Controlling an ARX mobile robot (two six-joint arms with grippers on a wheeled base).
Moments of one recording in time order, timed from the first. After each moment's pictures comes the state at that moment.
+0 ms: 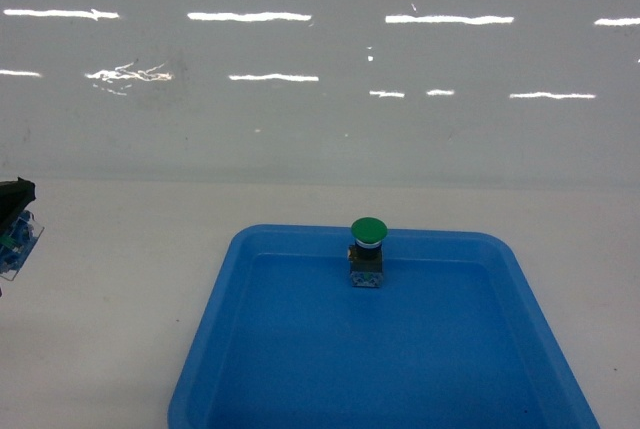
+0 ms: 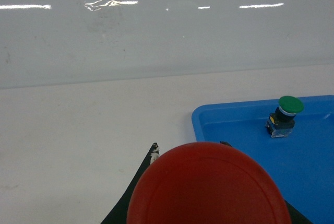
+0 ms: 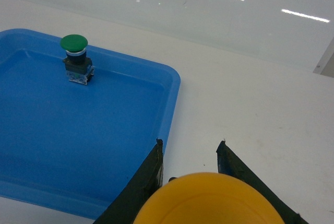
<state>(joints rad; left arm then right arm) -0.22 1.08 0.20 0.64 -0.10 -0.04 0.25 1.10 0.10 0.69 0.13 -0.10</state>
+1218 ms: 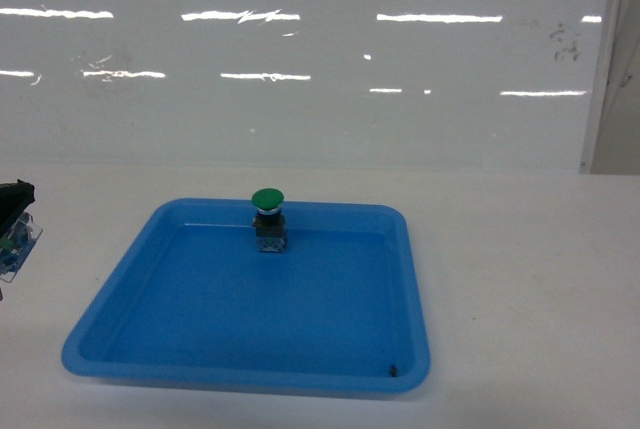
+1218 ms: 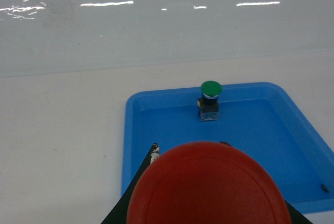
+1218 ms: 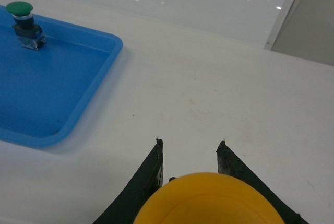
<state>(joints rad) -0.21 1.09 0.20 0.64 -0.11 -0.03 0.25 1.10 0.10 0.69 0.13 -0.10</state>
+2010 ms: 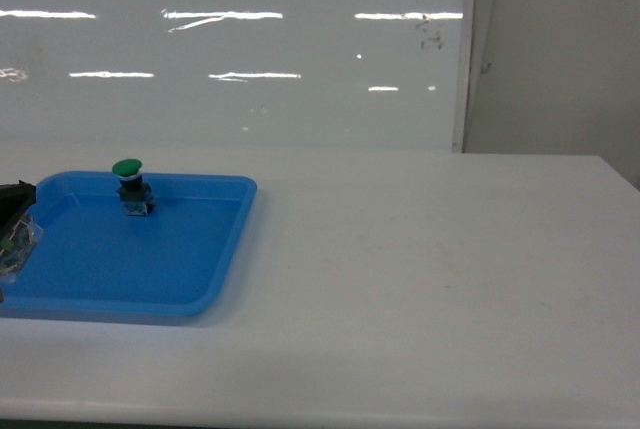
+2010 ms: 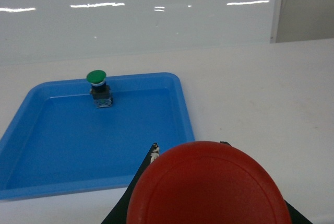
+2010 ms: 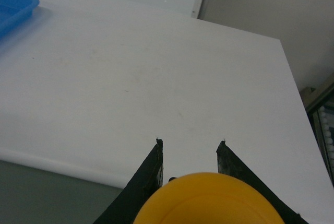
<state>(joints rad) -0.21 1.09 0.20 0.64 -0.11 -0.03 0.25 1.10 0.10 0.69 0.13 -0.10</state>
